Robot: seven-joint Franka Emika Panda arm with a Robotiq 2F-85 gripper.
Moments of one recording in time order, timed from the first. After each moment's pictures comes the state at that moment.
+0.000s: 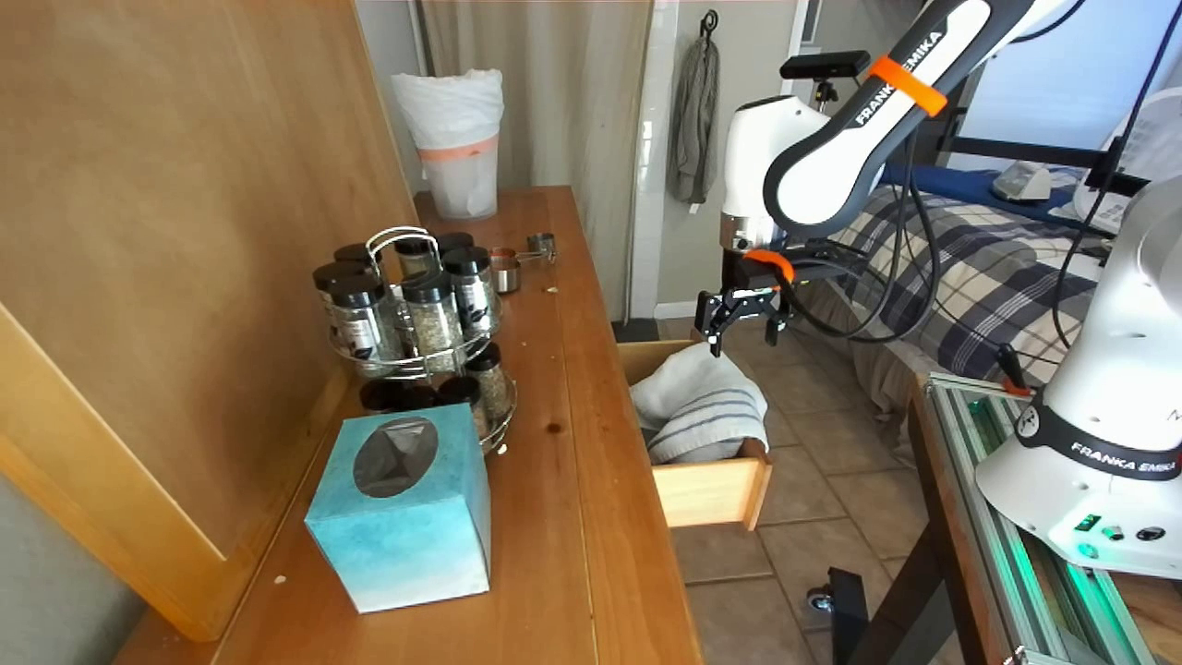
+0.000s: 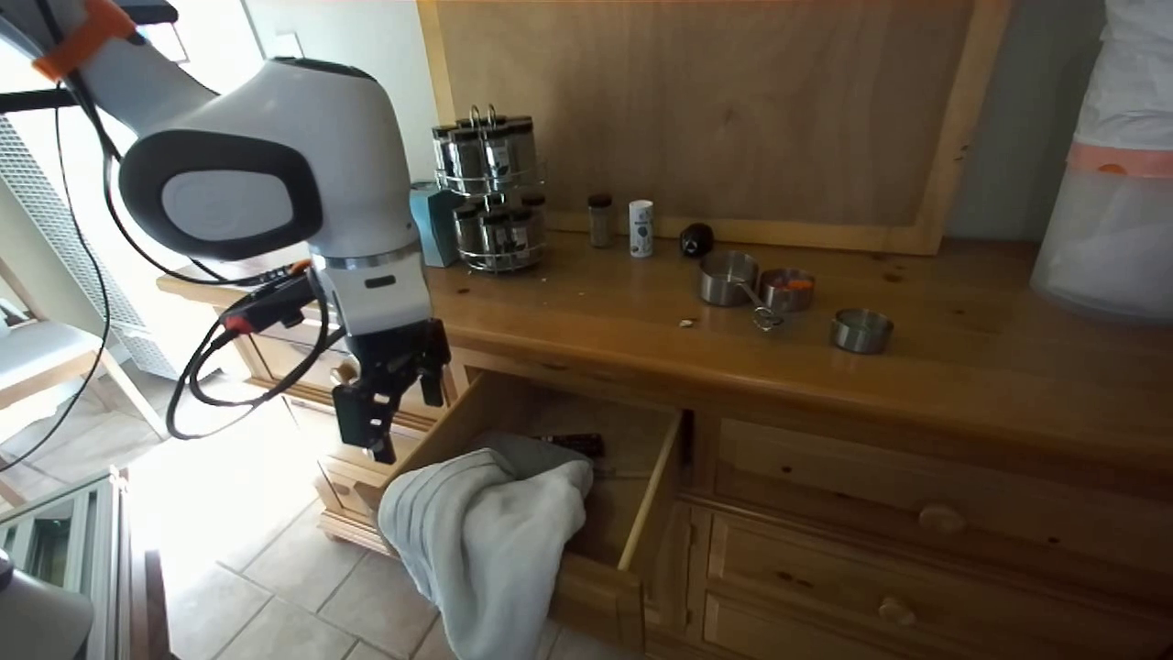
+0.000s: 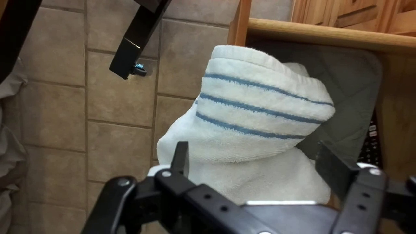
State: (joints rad) arm -0.18 -0.05 -0.04 -2.66 0.00 2.54 0.75
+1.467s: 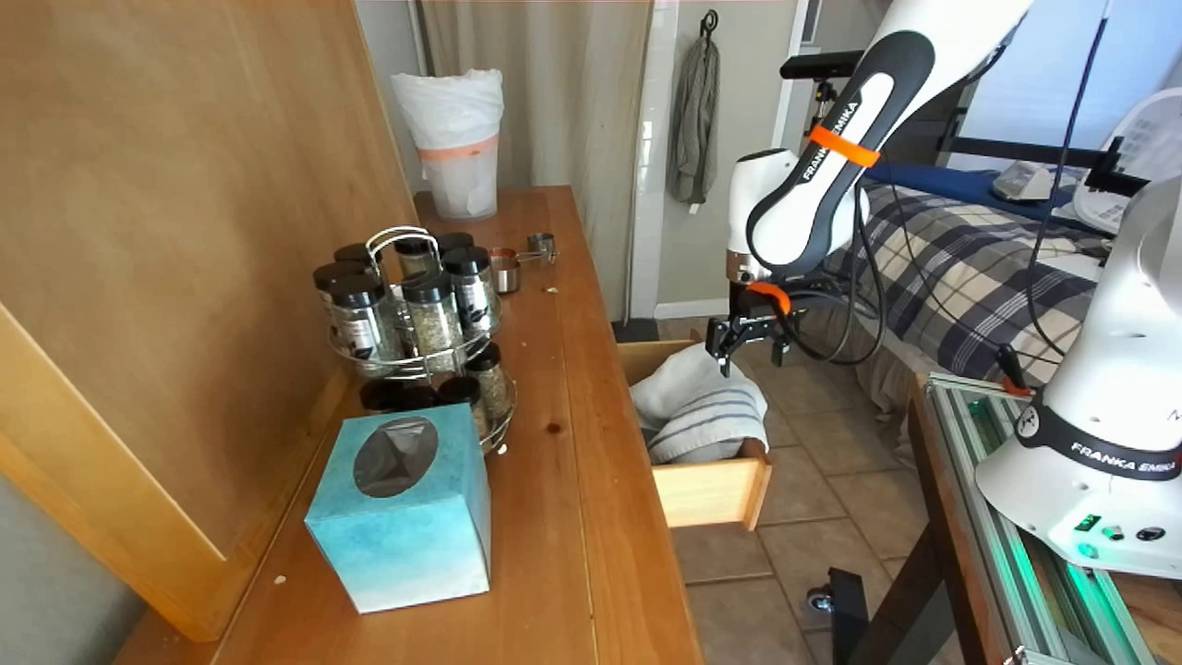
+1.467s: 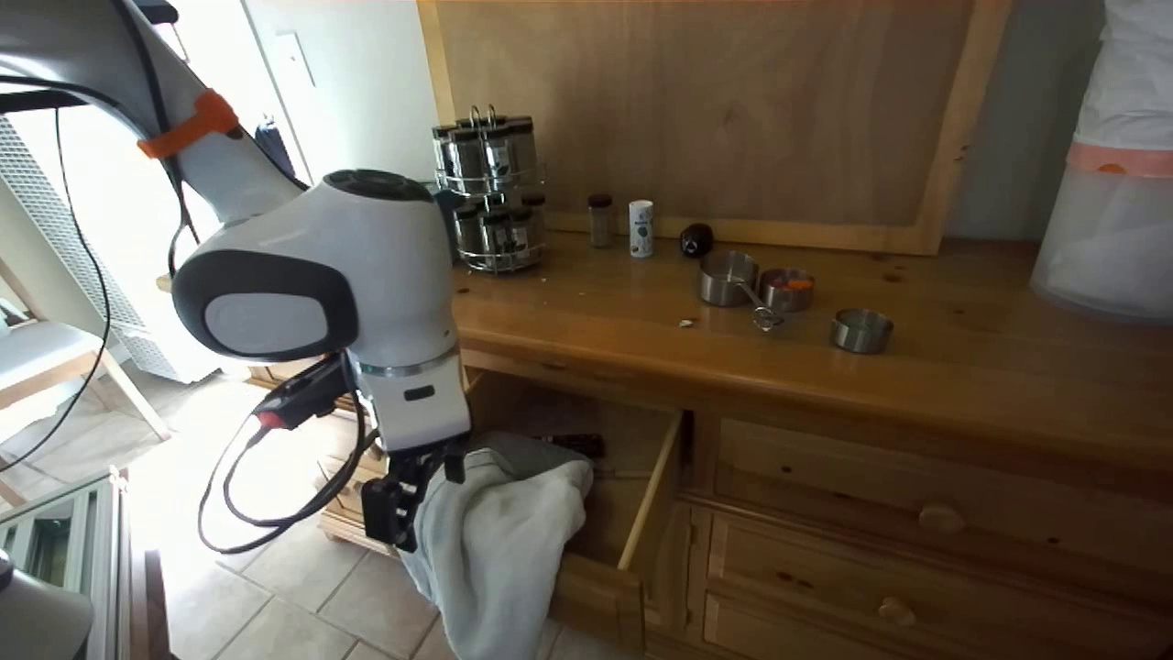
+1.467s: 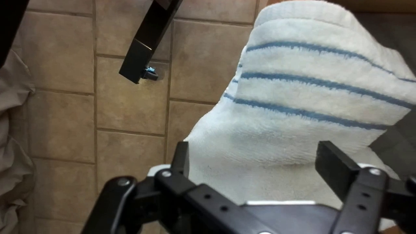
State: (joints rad) arm -0.18 0.18 -0.17 -2.63 0.07 2.68 0.60
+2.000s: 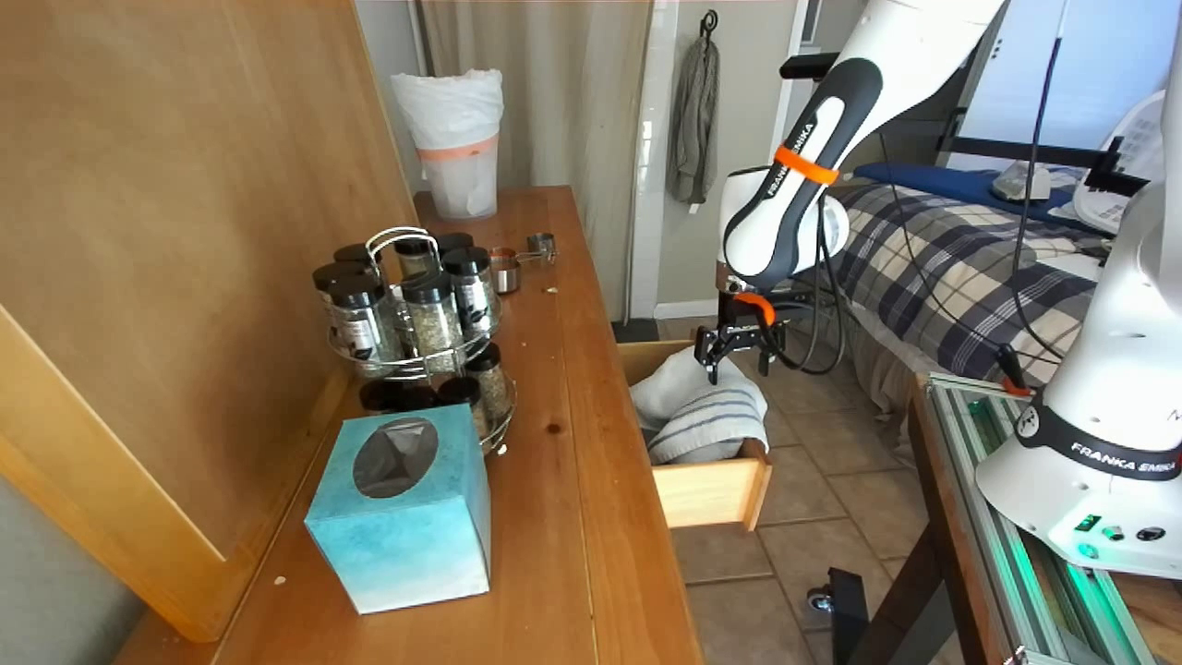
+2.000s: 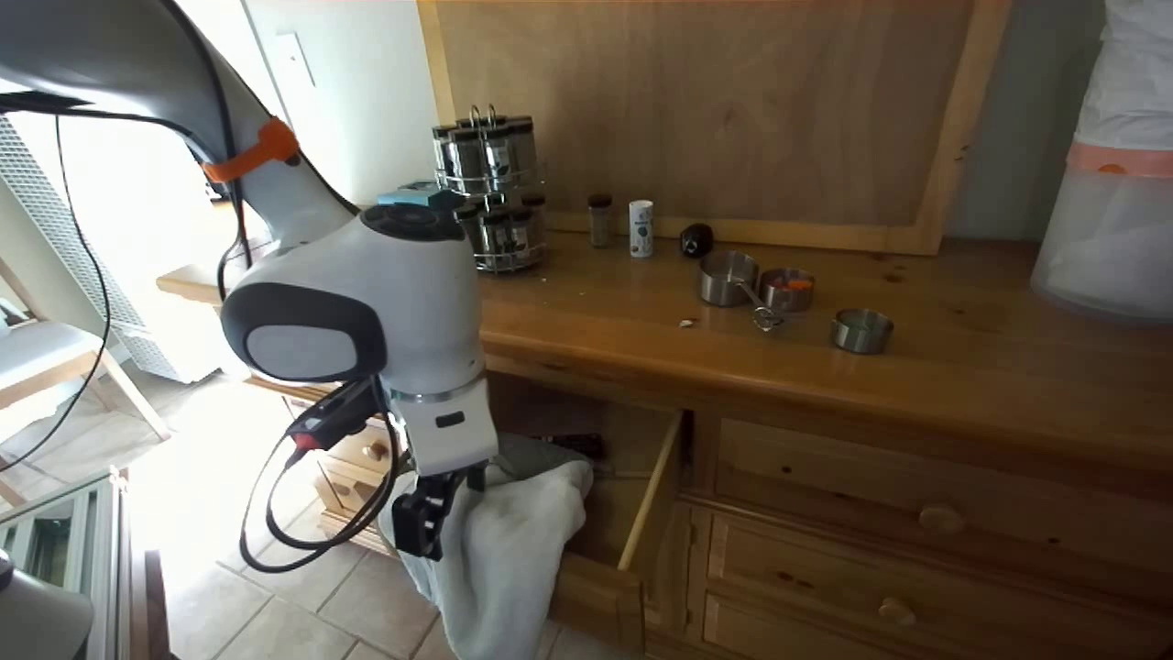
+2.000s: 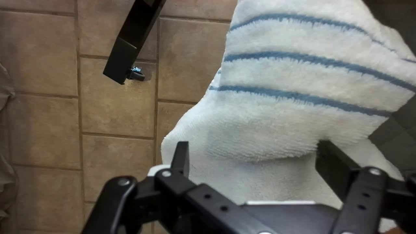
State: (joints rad) arm -0.18 0.30 -0.16 -2.56 0.21 2.72 0.49
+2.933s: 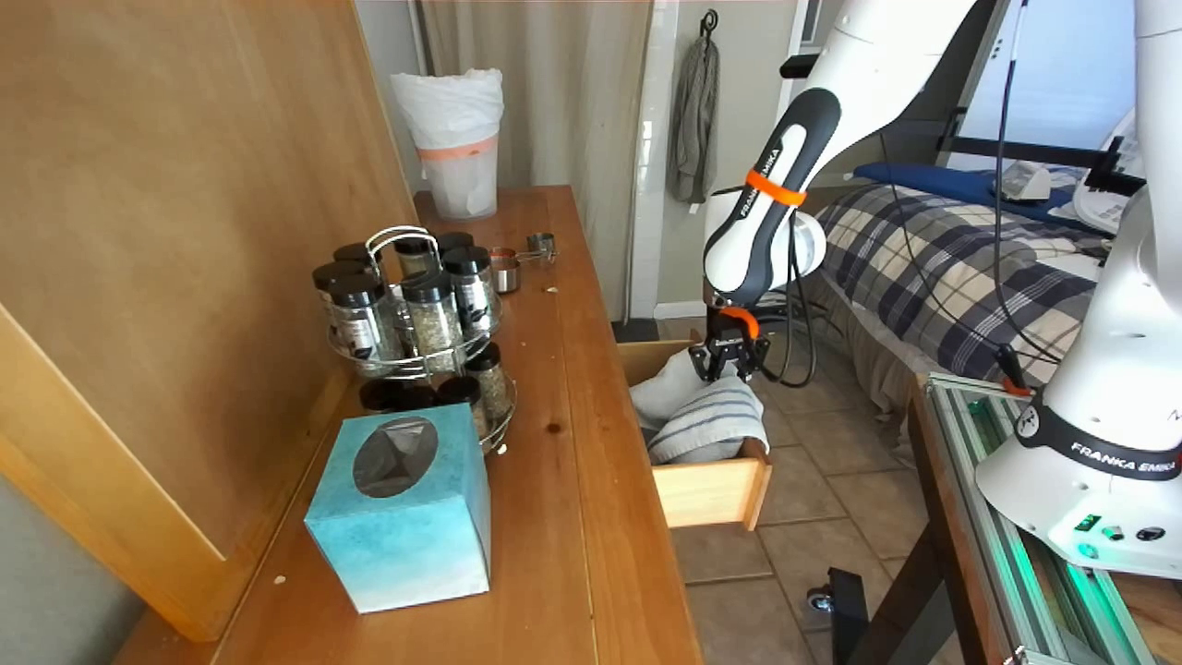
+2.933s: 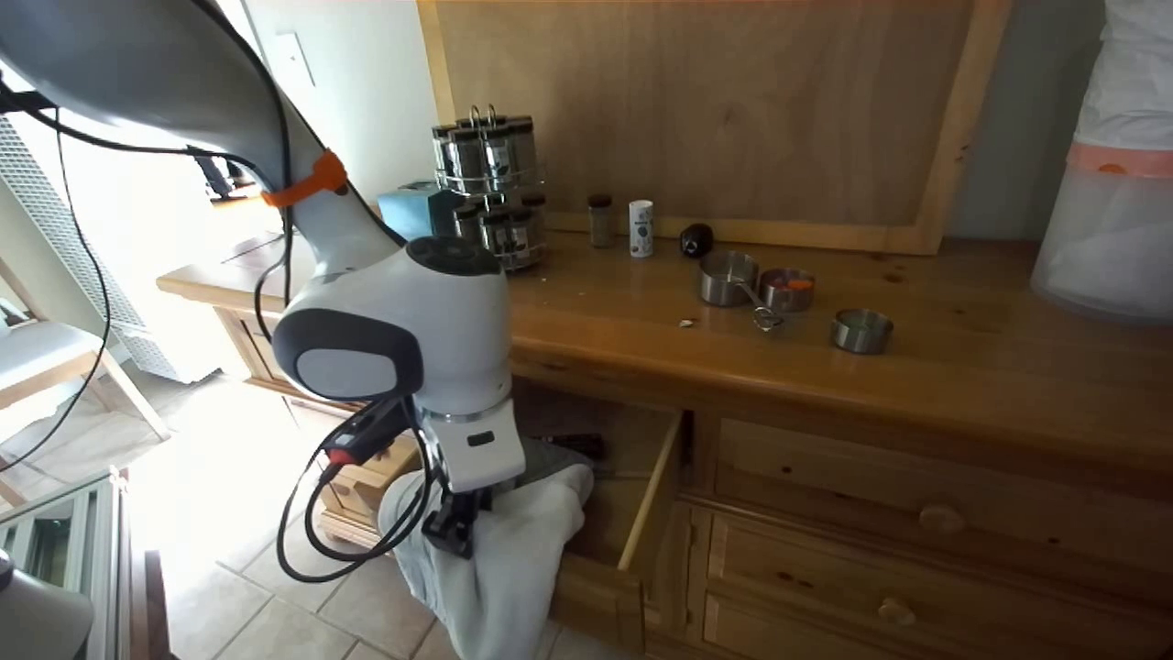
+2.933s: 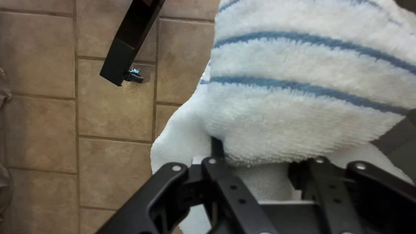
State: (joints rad) arm -0.17 0.42 -0.15 -2.47 0.26 2.72 0.45
